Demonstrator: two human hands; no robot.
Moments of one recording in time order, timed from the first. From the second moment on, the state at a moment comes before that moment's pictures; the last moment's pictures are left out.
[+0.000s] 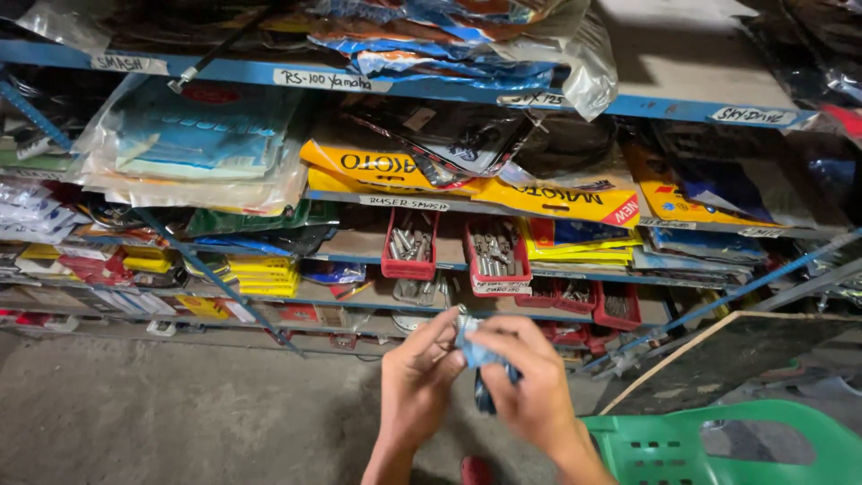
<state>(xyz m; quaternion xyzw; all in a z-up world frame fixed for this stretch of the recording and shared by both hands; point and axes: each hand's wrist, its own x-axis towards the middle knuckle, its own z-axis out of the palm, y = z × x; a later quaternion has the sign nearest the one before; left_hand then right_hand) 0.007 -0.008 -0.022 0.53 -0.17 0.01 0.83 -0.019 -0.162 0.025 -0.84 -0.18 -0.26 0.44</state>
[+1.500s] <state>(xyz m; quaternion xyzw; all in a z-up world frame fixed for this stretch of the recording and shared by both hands) 0.034 -0.009 -0.029 0.50 -0.01 -0.06 0.86 0.010 -0.156 0.013 -0.85 -0.17 -0.26 0.42</state>
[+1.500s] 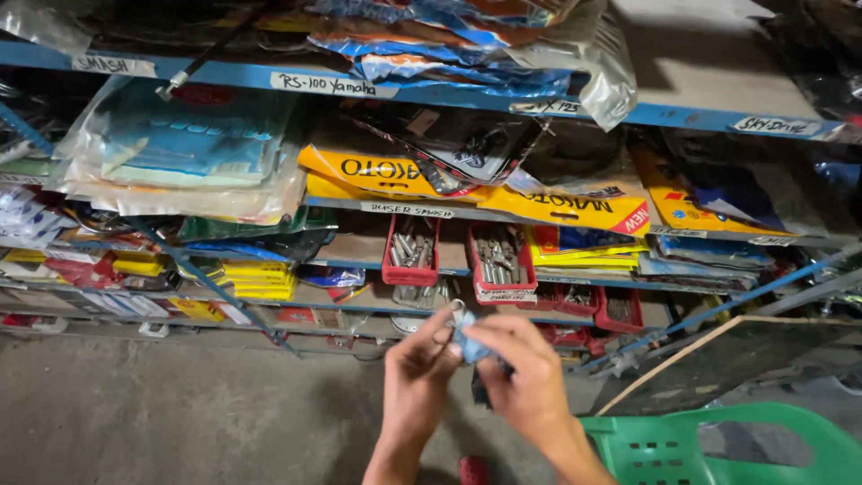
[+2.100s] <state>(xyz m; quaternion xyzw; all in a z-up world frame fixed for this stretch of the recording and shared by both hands) 0.077 0.011 -0.035 0.46 -0.09 -0.11 0.88 0.030 -0.133 -0.004 -0.84 -0.08 -0.27 0.46</state>
